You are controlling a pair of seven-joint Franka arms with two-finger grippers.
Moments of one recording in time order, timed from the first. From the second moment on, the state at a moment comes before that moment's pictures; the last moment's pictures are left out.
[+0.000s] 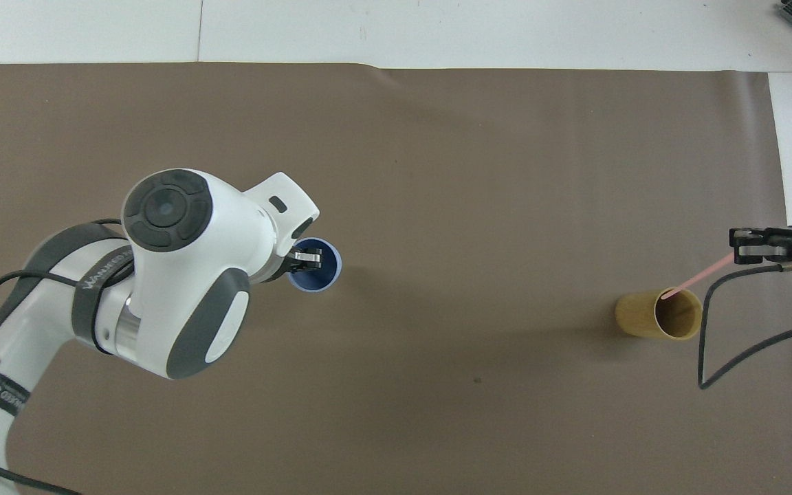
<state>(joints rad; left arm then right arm) -0.41 0.12 -0.14 -1.88 -0.06 2.05 -0.41 -0.05 -0.27 0.05 -1.95 -0.02 1.96 -0.06</state>
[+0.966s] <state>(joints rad) -0.56 0.32 -0.14 -1.76 -0.06 2.05 -0.48 0.21 -0.27 0.08 -1.95 -0.02 1.97 0.34</state>
